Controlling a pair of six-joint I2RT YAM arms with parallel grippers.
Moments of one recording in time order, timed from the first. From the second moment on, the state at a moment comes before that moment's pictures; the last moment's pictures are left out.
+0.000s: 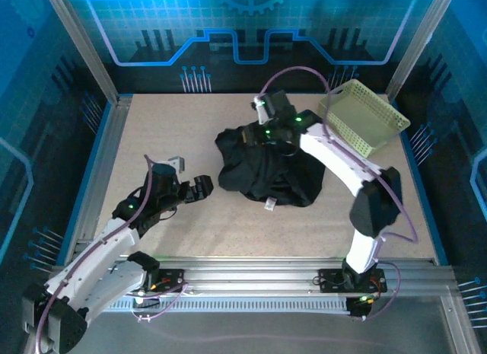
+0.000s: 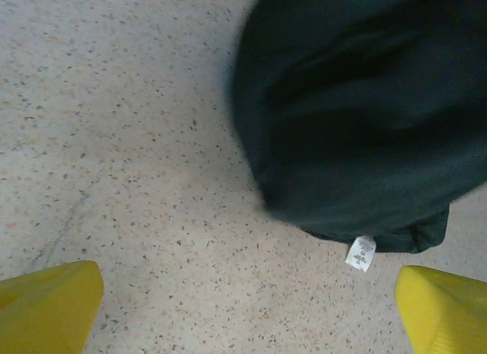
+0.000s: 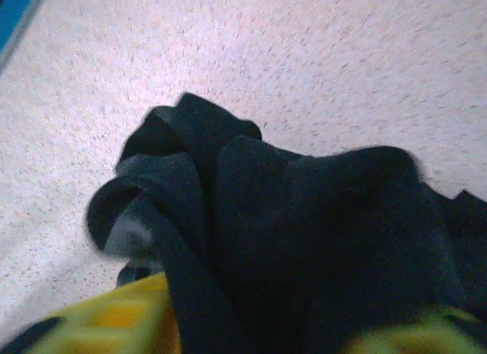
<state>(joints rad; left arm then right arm) -0.41 0.85 0.63 -0.46 0.06 -0.65 0.58 1.82 1.70 -0.74 -0.08 0.27</state>
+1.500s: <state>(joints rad) -0.65 1.56 0.88 -0.40 -0.11 -0.69 0.18 1.54 0.84 -0.51 -0.15 0.49</state>
